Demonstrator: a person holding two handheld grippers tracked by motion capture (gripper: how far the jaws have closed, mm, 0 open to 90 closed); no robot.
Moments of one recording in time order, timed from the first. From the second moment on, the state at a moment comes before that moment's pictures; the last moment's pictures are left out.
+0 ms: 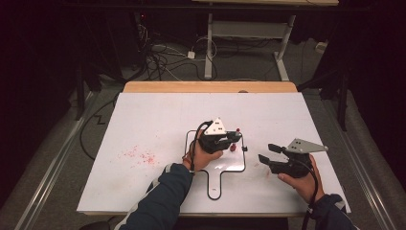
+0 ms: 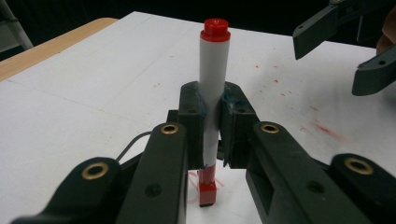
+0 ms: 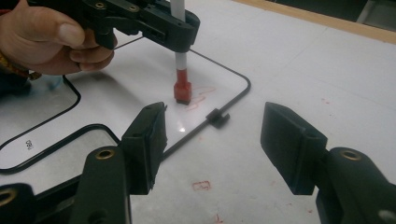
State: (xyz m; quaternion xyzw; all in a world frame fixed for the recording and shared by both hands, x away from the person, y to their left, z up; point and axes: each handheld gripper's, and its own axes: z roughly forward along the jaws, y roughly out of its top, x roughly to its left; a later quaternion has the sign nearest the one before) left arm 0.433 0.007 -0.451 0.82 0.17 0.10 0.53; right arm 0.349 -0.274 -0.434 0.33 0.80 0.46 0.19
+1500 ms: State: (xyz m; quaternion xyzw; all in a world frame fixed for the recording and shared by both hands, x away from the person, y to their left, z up) left arm 0.461 0.001 -0.451 0.81 0.20 0.11 0.53; right arm 0.343 -0.274 -0.438 0.32 0.81 0.46 0.20
